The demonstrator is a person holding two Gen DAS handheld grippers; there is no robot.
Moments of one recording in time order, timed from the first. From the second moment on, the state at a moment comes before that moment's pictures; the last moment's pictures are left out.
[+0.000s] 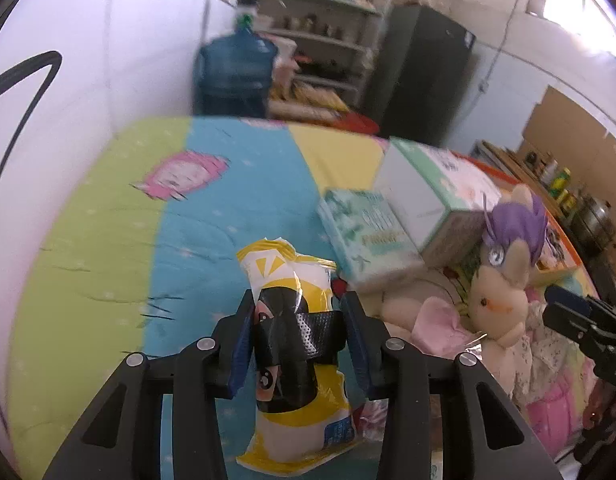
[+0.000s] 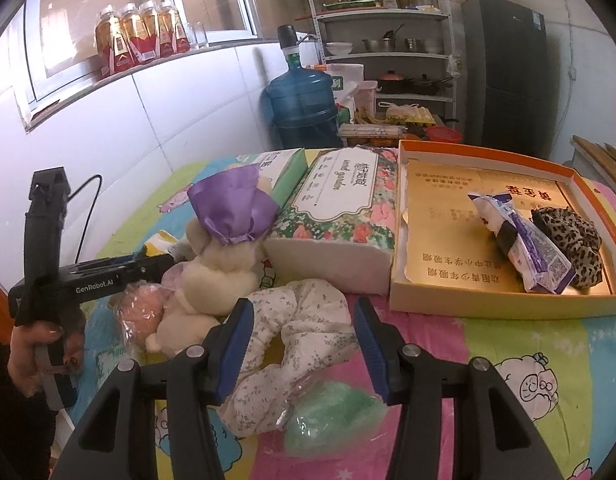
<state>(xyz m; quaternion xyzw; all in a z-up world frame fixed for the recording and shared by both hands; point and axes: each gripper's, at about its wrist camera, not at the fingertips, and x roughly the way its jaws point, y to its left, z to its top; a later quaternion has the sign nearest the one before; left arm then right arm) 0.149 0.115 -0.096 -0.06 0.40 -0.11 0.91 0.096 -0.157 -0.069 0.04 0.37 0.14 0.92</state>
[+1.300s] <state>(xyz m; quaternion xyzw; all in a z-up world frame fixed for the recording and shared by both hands) 0.068 0.055 -0.007 -0.03 0.25 -0.11 0.96 0.067 -0.176 -0.001 0.05 0.28 0.16 0.95</state>
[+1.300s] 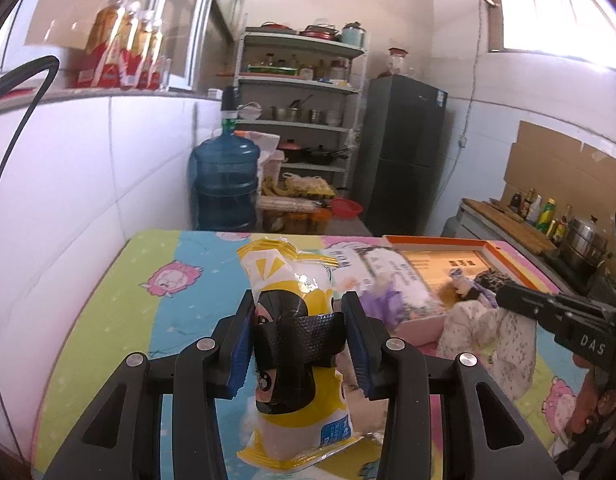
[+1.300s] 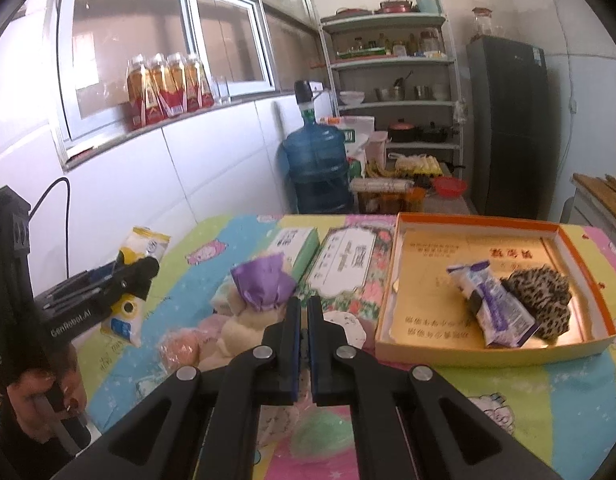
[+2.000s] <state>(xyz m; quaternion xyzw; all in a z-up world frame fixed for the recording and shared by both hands) 0.070 -0.067 0.017 0.02 0.23 -0.19 0.95 0.057 -0.272 0.028 0.07 0.22 0.11 0.97</state>
